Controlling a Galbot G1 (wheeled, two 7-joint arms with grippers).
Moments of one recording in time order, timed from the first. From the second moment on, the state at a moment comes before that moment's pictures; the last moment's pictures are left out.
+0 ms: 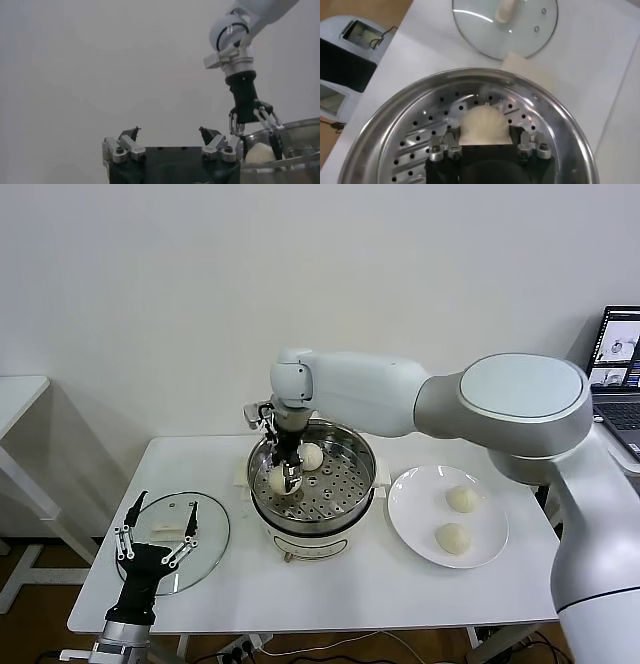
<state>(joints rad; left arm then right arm) 1.65 -1.27 -0.63 -2.04 0.04 -0.41 -0.07 0.58 1.58 -1.50 0.88 0.61 -0.26 -1.11</state>
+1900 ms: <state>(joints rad) 1.67 -1.29 -0.64 -2.05 0.08 -0.41 -0.08 0.29 0.72 -1.21 1.15 0.19 -0.08 -1.17</state>
